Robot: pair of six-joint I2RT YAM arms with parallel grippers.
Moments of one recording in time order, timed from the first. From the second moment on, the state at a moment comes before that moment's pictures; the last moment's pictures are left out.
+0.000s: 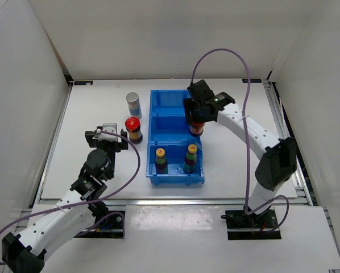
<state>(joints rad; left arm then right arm) -0.65 0.60 0.44 0.22 -0.71 0.18 0.64 1.71 1.63 -0.86 0.23 0.31</state>
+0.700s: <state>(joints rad) -0.65 0.62 0.43 0.24 -0.69 0.18 0.64 1.87 1.55 -0.65 0.12 0.36</state>
